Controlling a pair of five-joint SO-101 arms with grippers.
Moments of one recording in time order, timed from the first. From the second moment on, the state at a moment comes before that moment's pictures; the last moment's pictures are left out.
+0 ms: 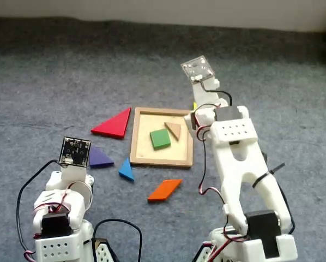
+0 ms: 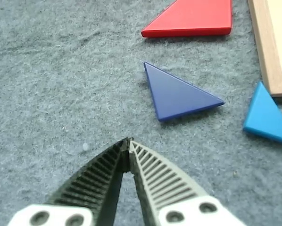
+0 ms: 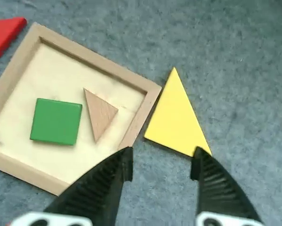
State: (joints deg) left arm -14.2 -103.3 92.3 70.5 -9.7; right arm -16.2 -8.3 24.6 53.1 18.2
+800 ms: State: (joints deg) left arm -14.2 -103.3 92.3 70.5 -9.7; right arm -15.3 47.3 -44.1 90.6 32.4
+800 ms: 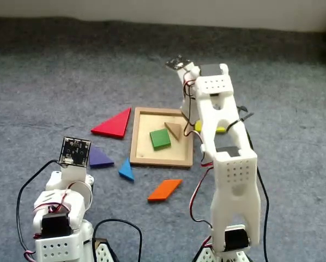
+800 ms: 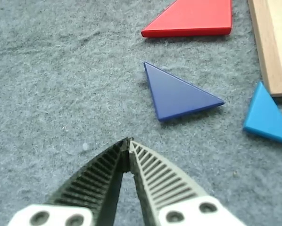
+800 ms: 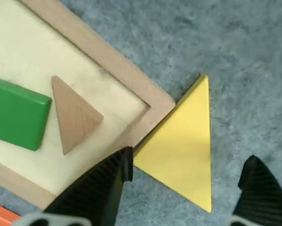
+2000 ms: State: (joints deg) left arm -14.2 -103.3 92.3 70.5 -9.7; right arm -13.5 58.6 -59.9 99.8 35.8
